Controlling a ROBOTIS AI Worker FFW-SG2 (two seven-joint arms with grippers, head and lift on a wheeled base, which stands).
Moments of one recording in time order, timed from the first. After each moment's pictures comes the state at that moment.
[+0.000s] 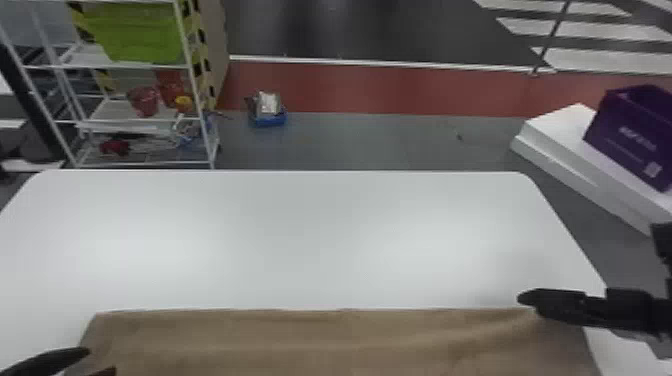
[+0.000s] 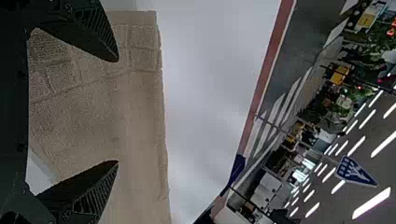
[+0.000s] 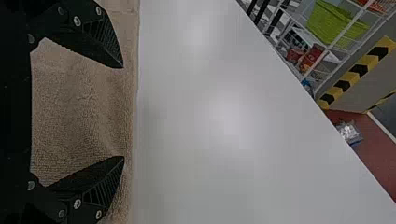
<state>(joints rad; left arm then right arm) 0.43 0.12 0.58 -2.03 0.09 0.80 -1.23 -0.06 -0.38 -0.42 -1.70 0.19 1.46 1.36</state>
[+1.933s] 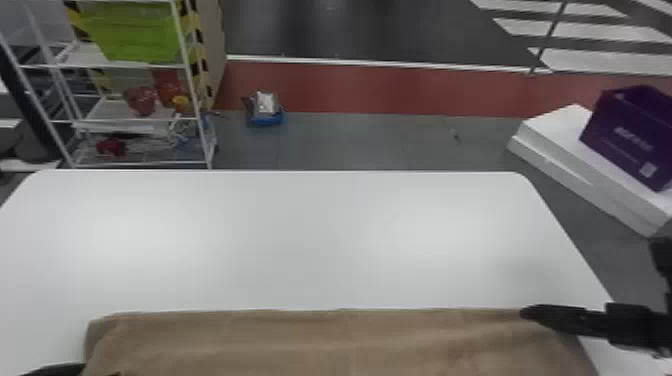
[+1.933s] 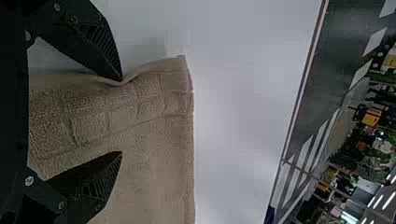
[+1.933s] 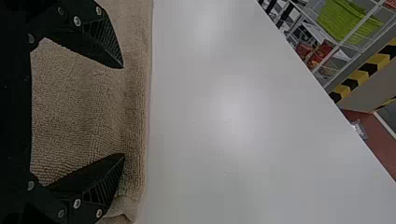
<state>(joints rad) 0.46 0.11 0.51 -2.05 -0.03 0.80 -1.05 -0.01 -0.39 -0.43 -1.67 0.18 1.36 1.36</state>
